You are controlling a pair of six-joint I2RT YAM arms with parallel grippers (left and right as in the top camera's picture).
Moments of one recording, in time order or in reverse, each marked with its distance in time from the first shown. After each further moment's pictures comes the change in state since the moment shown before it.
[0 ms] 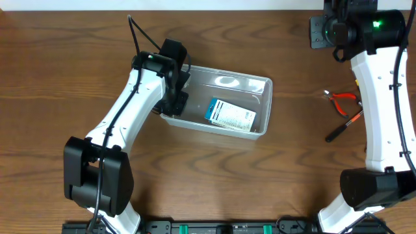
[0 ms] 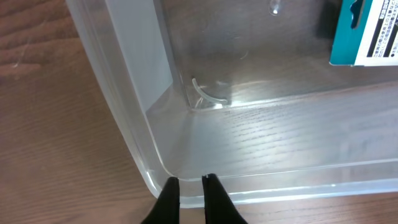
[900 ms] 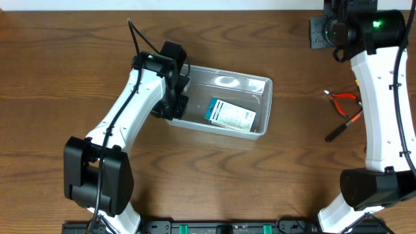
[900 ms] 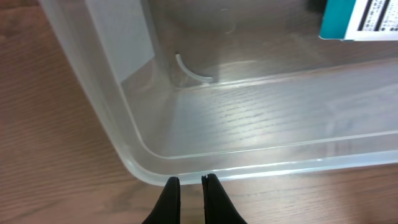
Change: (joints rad) left arm 0.000 0.000 0.000 -0.063 0.050 -0.028; right arm 0.000 0.000 0.000 -0.003 0.000 0.000
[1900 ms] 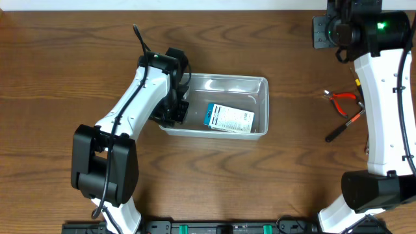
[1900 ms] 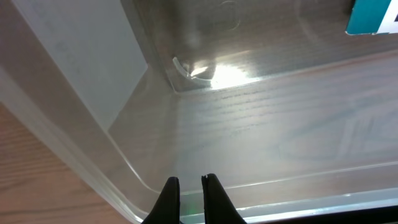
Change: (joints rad) left arm -0.002 0.072 -0.001 -0.080 0.026 -0.053; right arm -0.006 -0.018 0.000 0.000 0.004 -0.001
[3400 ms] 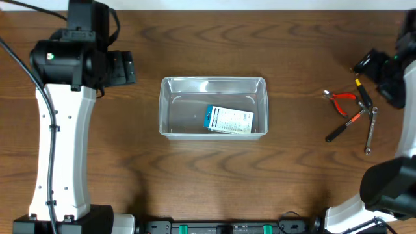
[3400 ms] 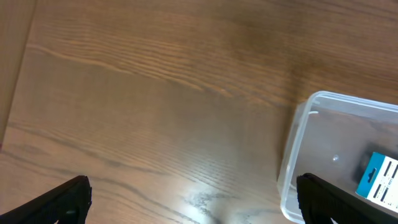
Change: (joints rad) left arm 0.254 -0.299 0.417 -0.105 -0.312 -0.187; right arm -0.407 -0.019 -0.335 -0.125 -0.094 0.553
